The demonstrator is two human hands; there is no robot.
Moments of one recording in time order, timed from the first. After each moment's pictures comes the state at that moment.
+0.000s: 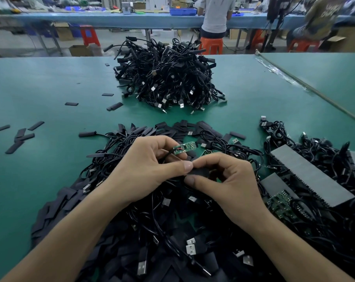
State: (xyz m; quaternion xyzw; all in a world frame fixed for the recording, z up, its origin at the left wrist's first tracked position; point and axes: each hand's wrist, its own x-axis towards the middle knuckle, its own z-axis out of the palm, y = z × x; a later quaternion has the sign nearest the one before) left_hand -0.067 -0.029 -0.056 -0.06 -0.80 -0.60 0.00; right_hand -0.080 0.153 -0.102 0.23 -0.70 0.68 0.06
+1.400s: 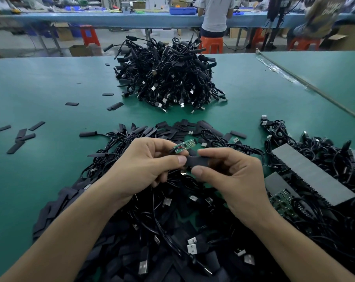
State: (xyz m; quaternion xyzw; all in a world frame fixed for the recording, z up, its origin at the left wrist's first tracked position) left_hand -0.074 -0.036 -0.060 -0.01 -0.78 -0.63 -0.06; right_hand -0.082 0.153 -0.099 0.19 -0.66 0.73 0.06
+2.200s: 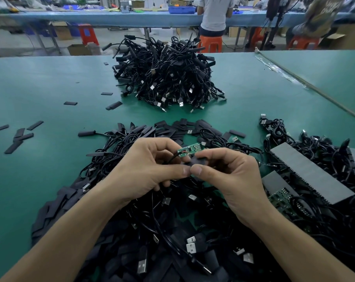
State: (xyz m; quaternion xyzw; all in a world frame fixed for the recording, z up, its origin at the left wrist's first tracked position) left_hand -0.067 -0.031 -0.054 -0.06 -0.79 -0.60 -0.07; right_hand -0.079 0.153 -0.093 0.18 -0.62 0.77 0.00
